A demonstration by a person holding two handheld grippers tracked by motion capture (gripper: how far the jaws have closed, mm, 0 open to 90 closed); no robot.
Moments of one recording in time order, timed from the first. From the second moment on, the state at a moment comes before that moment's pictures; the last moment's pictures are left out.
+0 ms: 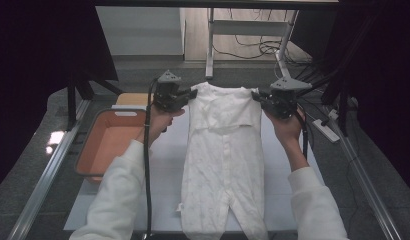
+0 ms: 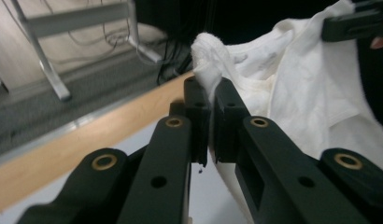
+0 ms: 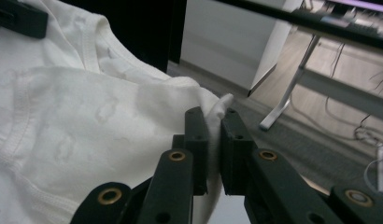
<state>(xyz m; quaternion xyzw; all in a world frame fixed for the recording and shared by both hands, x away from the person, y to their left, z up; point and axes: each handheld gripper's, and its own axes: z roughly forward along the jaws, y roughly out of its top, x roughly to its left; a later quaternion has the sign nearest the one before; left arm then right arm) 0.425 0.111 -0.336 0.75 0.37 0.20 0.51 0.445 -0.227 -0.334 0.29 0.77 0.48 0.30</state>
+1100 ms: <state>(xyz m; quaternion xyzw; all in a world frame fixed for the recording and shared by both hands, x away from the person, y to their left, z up) 0.409 0.098 -0.409 0.78 0.36 0.14 0.50 0.435 -0.242 -0.409 0.31 0.79 0.49 0.23</state>
